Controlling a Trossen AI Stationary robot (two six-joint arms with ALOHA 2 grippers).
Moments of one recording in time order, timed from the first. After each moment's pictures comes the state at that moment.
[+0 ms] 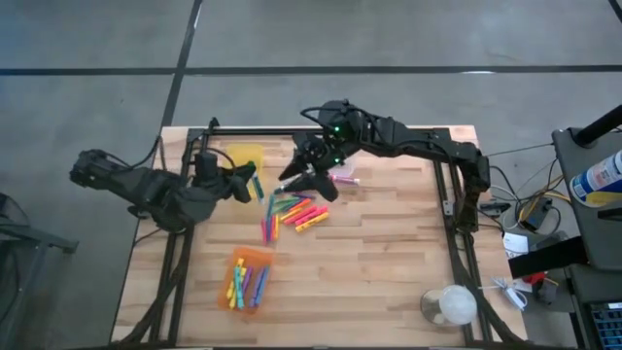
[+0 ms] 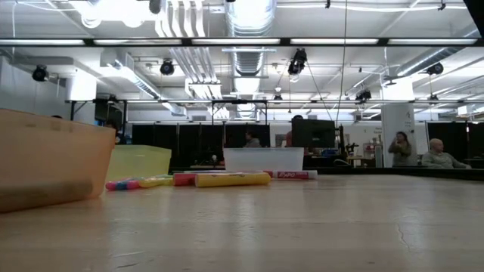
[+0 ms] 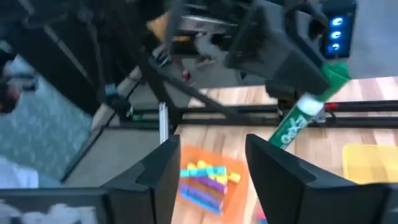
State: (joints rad) left arm -0.38 1.03 1.24 -0.76 -1.05 -1.19; right arm -0.15 1.87 2.03 -0.52 -0.60 0.18
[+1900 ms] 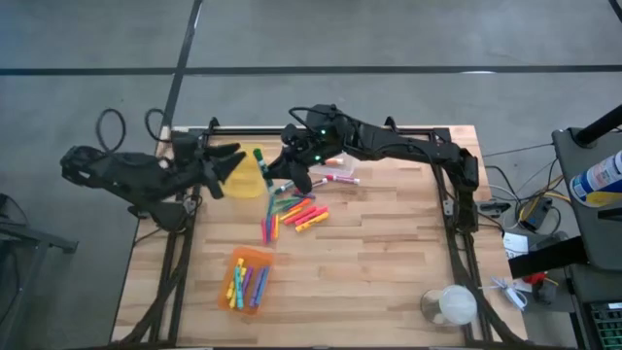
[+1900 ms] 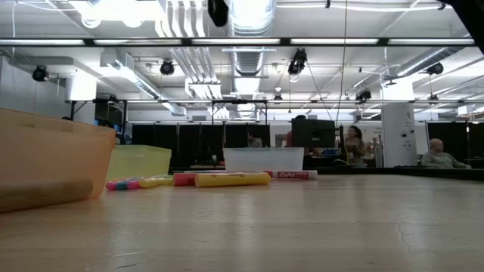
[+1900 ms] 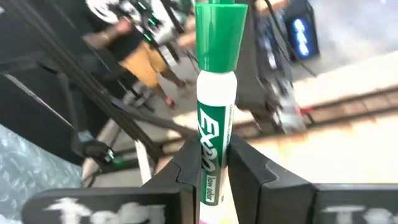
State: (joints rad) left arm -0.38 0.92 1.33 -0.47 -0.93 -0.59; right arm -0.18 1.95 1.99 -0.34 -0.49 0.39
